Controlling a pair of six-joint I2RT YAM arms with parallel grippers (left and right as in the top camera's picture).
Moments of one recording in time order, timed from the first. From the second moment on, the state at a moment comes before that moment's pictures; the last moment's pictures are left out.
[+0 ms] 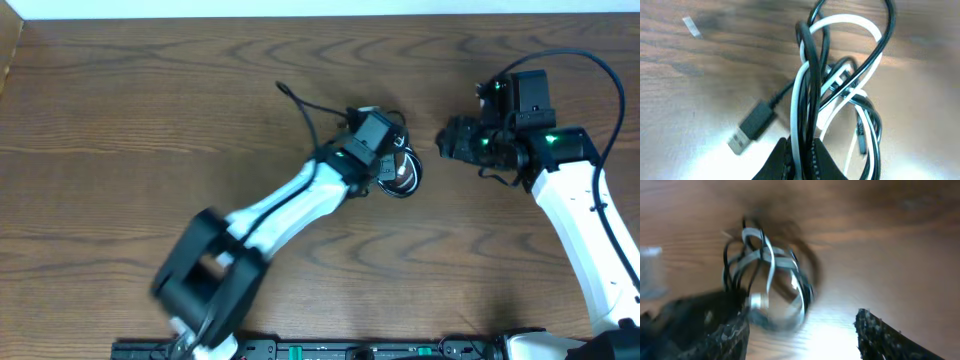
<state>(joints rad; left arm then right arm) -0.71 1.82 1.26 -0.40 -0.01 -0.69 0.15 1.46 1.22 -0.78 -0.22 0.39</state>
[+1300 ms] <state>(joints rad) -0.49 1.57 1.26 -0.56 0.33 -0.46 0.21 1.71 1.22 -0.89 -0.02 0.60</state>
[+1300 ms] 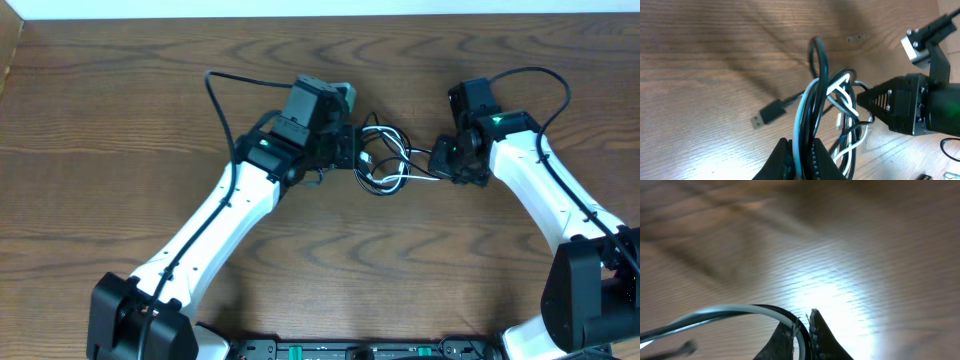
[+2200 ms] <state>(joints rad) -0.25 1.52 1.26 -0.65 0.28 -0.36 -0.07 1.73 1.23 -1.03 0.12 0.46</state>
